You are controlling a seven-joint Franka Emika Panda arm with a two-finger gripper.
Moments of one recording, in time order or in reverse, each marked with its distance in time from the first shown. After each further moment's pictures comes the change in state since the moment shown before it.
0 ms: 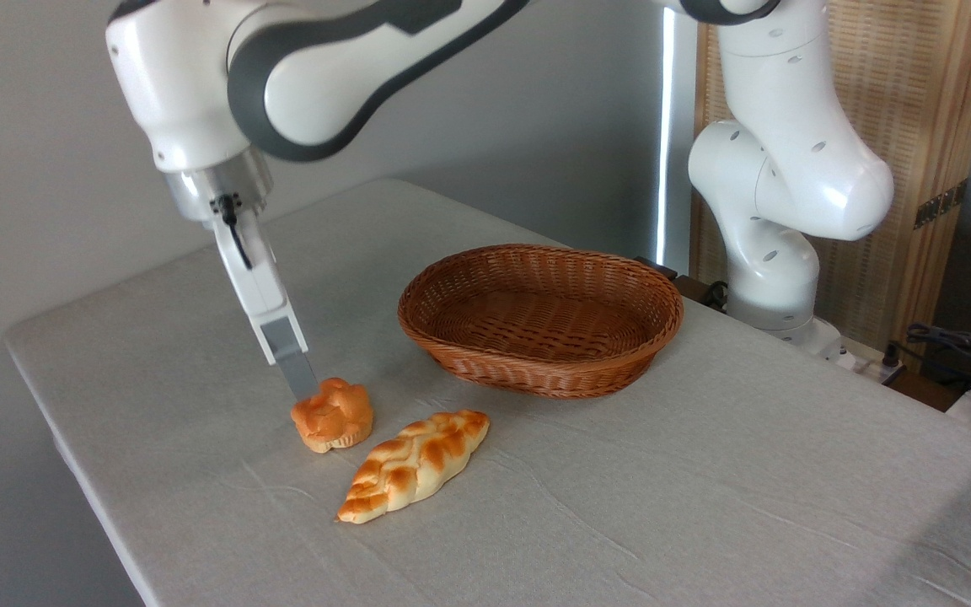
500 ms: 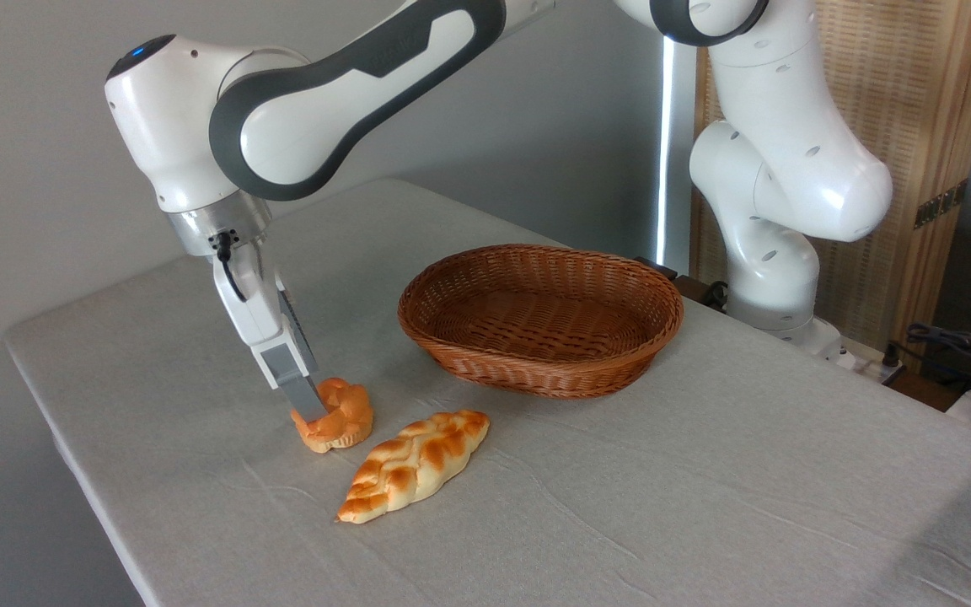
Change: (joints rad) arm -0.038 0.063 -0.004 0.000 0.065 0.000 0.001
